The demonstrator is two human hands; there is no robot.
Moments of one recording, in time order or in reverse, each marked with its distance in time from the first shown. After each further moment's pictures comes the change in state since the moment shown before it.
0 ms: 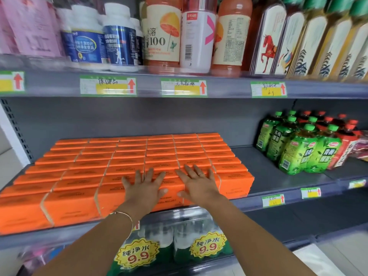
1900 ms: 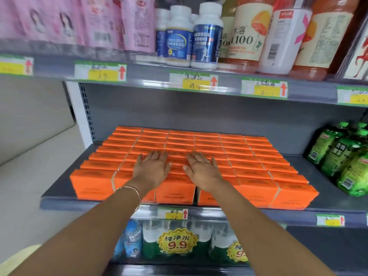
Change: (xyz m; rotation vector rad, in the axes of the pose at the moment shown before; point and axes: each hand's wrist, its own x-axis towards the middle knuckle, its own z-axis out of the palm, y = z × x) left_hand -0.016 -0.117 -0.020 -0.171 0.152 -0.153; right_hand 0.050 -0.121 -0.029 0.162 0.036 -0.109
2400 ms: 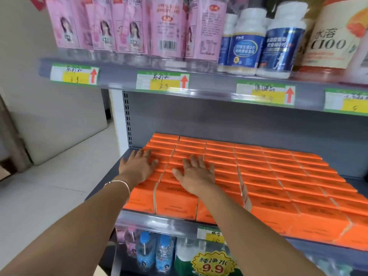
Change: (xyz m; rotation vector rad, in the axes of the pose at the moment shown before) left_hand 0.021 -0.154 -0.018 -0.068 -0.022 -0.321; right_hand 0.072 -0.125 0.021 -0.026 -0.087 0.017
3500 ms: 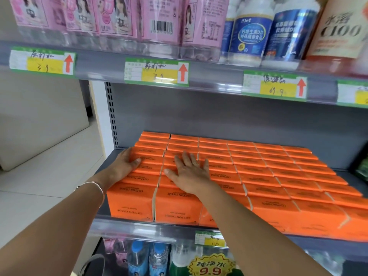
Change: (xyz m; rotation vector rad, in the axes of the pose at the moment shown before) left_hand 0.047 -0.047 0.016 -0.752 -0.186 0.029; right_hand 0.020 0.006 0.007 -0.040 -0.044 -0.021
